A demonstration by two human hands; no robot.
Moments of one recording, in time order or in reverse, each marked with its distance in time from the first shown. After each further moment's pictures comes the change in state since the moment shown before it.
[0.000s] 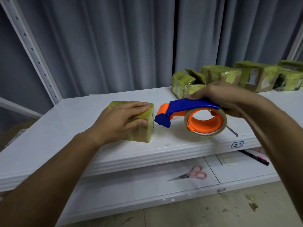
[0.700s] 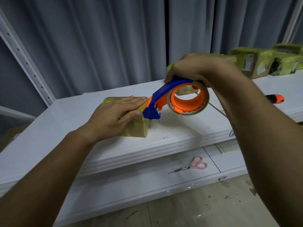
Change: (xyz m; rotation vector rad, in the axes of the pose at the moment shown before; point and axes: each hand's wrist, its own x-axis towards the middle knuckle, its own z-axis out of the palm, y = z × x) left_hand 0.004 -0.001 -0.003 -0.095 -0.092 -0.009; right_hand 0.030 -0.050 0.015 -0.459 0.067 -0.259
